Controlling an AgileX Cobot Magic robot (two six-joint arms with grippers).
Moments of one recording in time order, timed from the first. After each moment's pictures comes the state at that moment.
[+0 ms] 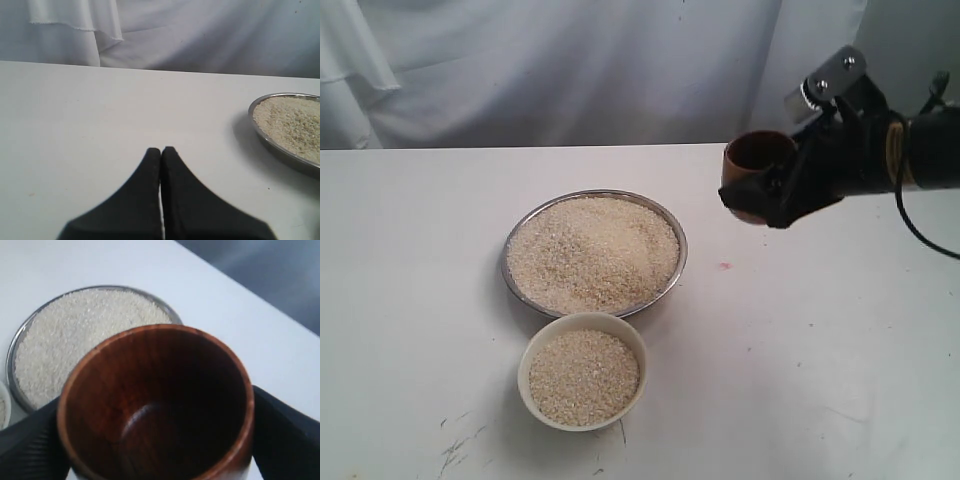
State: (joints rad) left arm 0.03 0.00 0.00 -0.01 0.33 -0.02; right arm 0.26 1.66 -1.00 -1.72 -0.59 1.26
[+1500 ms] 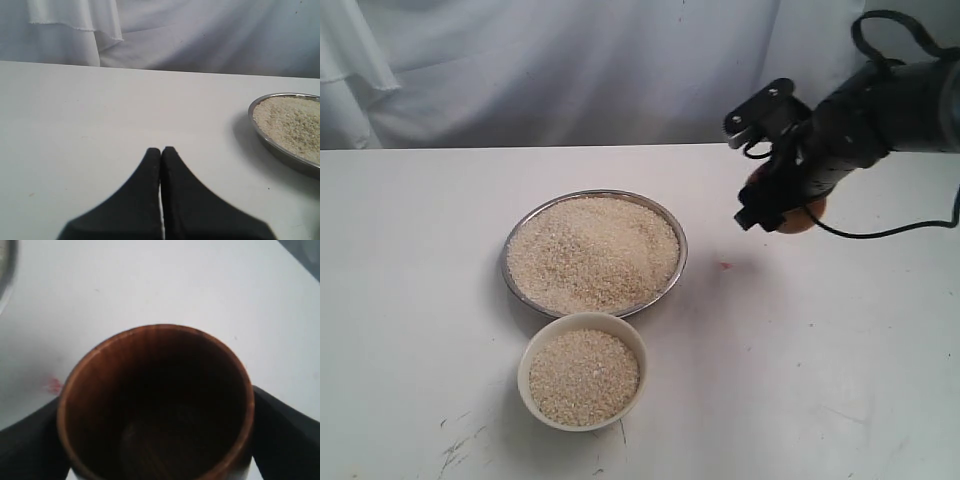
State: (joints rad) left arm 0.03 0.00 0.00 -0.01 0.33 -0.02; right arm 0.48 1.94 -1.32 -0.48 0.48 0.02
